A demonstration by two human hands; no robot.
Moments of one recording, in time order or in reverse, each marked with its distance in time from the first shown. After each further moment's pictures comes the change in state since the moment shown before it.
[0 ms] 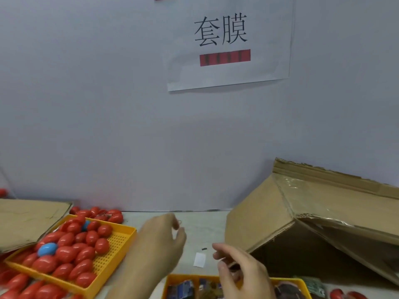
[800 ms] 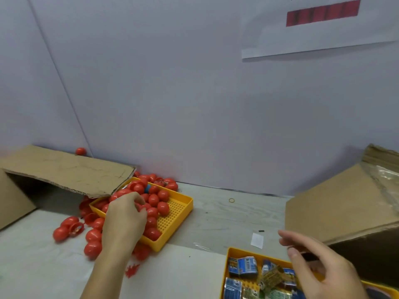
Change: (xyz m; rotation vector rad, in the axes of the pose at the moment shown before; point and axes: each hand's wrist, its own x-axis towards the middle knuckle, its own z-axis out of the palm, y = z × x) left_hand 0.001 -0.169 -0.036 -0.031 0.485 -0.371; right_hand -0.001 0.003 0.002 -0.062 0.049 0.052
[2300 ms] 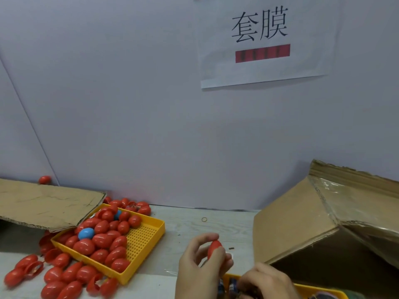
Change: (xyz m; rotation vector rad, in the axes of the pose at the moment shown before) left_hand -0.130 0.144 0.039 -1.255 -0.481 -0.515; right_hand 0.018 0.001 -0.011 -0.371 -0.421 -0.257
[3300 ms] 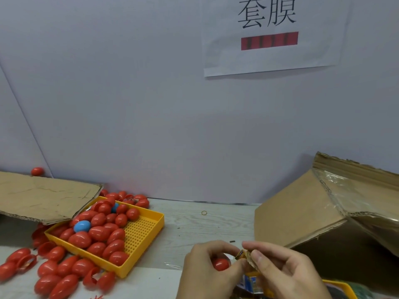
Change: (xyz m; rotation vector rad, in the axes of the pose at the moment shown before) left_hand -0.009 0.010 -0.015 0.734 -0.314 0.192; right_hand -0.010 -0.017 -0.003 0.995 0.259 0.364
